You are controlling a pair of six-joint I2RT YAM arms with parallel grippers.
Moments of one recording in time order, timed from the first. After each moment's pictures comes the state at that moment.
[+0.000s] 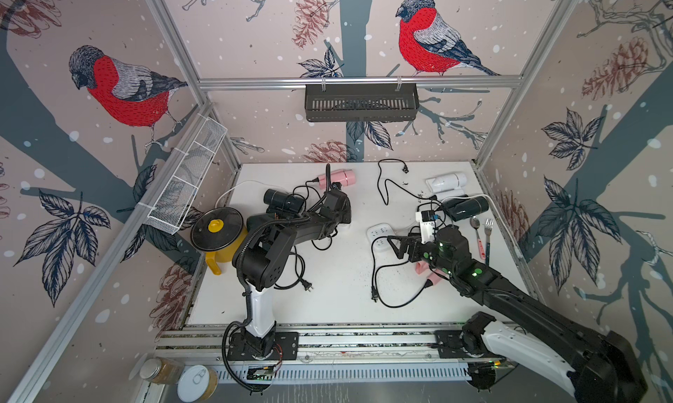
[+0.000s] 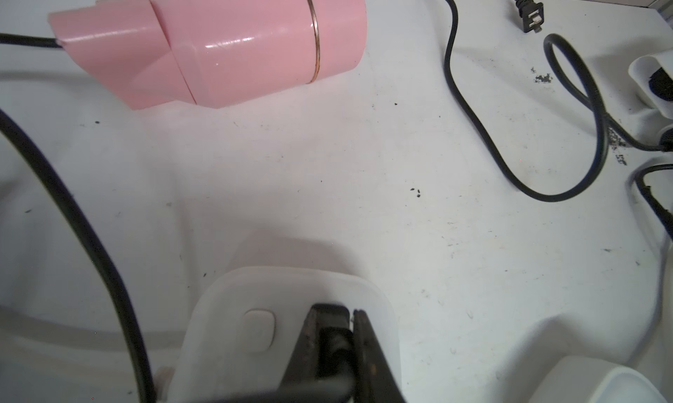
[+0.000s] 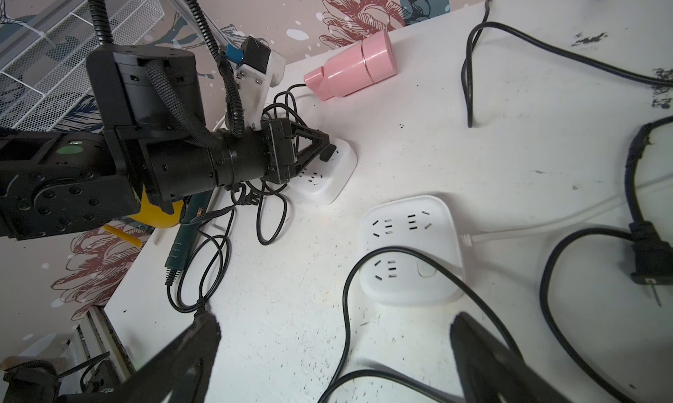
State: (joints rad) left arm -0.53 1.93 1.11 0.11 -0.09 -0.38; right arm 0.61 0.90 0.49 0.01 -0.14 0.50
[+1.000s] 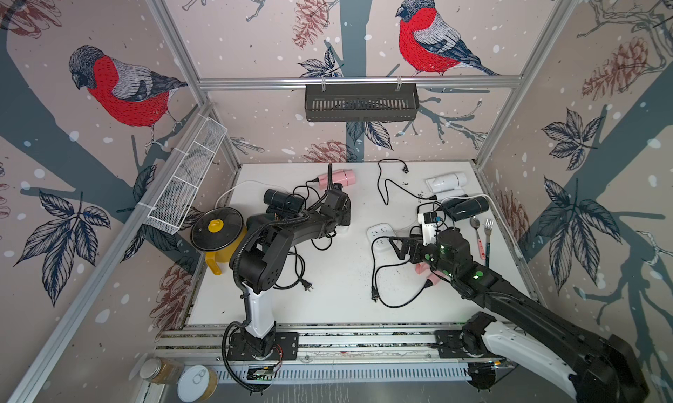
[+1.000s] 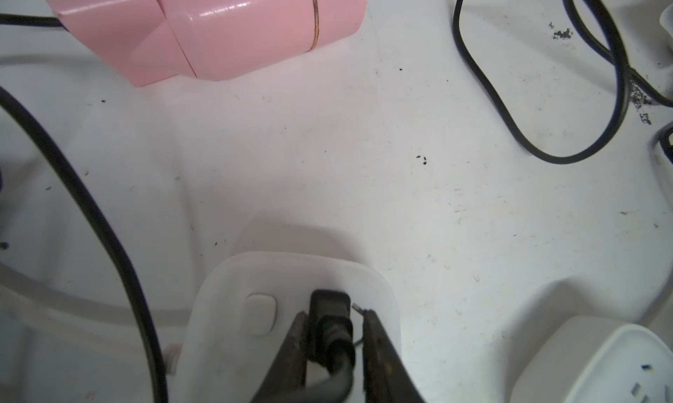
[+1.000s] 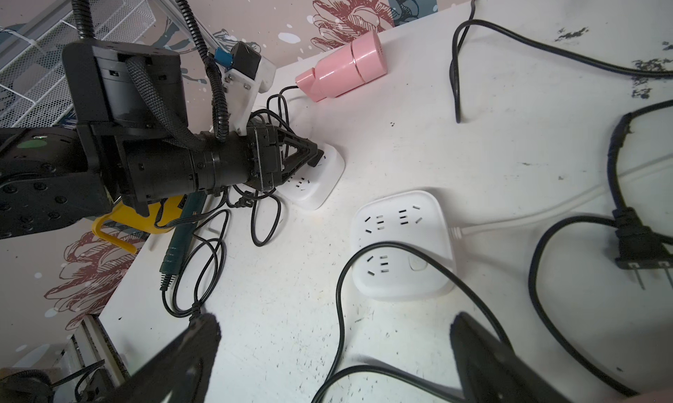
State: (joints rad) left arm -0.54 1.89 1.14 -0.02 -0.11 -0.34; right arm 0.61 0.88 0.46 0.01 -0.12 0.52
